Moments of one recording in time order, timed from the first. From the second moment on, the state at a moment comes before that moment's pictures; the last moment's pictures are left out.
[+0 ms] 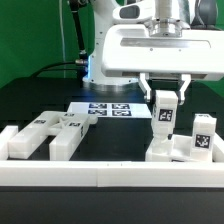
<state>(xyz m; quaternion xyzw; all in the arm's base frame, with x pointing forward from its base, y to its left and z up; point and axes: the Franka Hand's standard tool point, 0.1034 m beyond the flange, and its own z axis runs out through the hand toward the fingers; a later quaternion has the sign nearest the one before) 0.596 0.049 0.103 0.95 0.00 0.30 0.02</state>
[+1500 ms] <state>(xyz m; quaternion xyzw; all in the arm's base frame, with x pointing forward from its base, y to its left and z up) 0.598 0.051 0.084 0.95 0.03 0.30 0.03</state>
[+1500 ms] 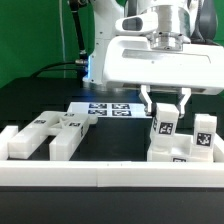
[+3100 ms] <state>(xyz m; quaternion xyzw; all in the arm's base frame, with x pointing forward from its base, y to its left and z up) 0.603 0.039 0.084 0.95 0.03 0.30 0.02</state>
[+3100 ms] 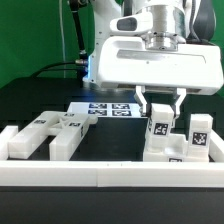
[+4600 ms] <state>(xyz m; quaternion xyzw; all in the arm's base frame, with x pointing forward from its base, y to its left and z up) 0.610 0.031 0.081 0.96 0.02 0.29 0.00</state>
